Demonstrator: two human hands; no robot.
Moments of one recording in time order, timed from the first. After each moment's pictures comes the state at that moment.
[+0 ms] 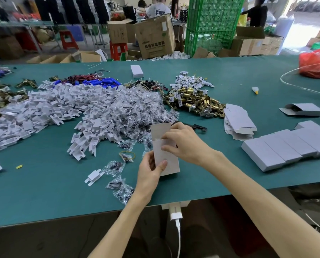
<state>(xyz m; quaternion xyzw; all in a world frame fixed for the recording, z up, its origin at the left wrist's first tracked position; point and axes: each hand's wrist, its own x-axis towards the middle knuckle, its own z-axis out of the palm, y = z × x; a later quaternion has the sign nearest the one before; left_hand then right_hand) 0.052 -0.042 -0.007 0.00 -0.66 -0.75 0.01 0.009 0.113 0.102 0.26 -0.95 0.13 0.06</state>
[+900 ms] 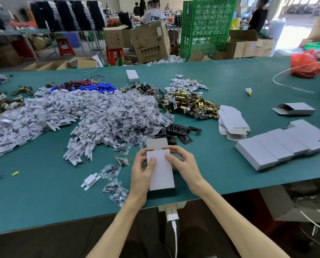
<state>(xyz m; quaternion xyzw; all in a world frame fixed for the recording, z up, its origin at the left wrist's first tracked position) 0.057 -0.043 0.001 0.00 -0.62 -0.78 0.05 0.047 0.112 0.022 0.03 -0.69 0.72 0.01</state>
